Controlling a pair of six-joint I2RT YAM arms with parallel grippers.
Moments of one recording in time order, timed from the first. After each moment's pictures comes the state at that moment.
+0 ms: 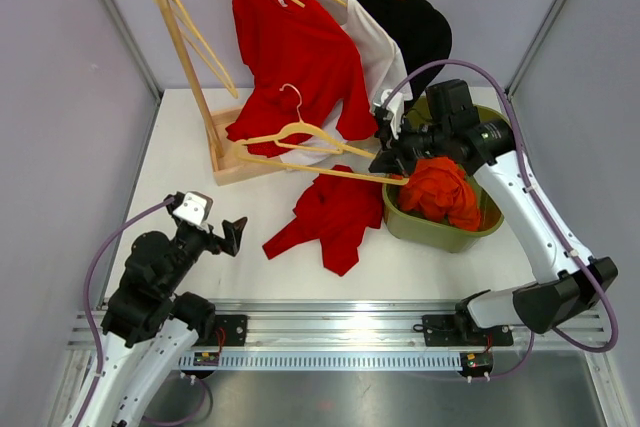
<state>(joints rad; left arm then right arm) -0.43 0.23 0.60 -0.52 0.01 0.05 0.42 1.37 1.56 -0.94 -0.70 -0.44</state>
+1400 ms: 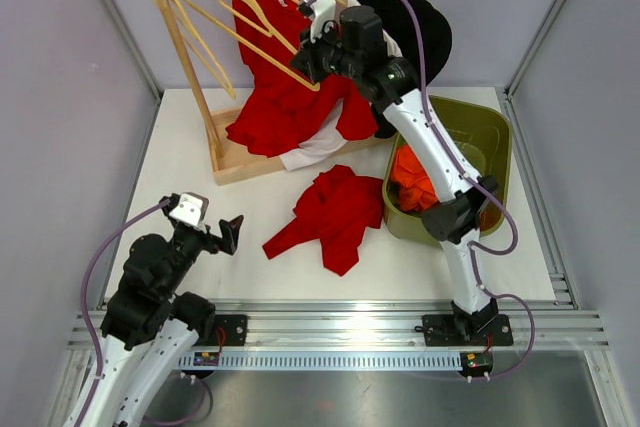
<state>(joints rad) -0.43 0.20 0.59 -0.52 -0.04 0.05 0.62 2.14 2.58 -0.65 -0.29 -0.05</state>
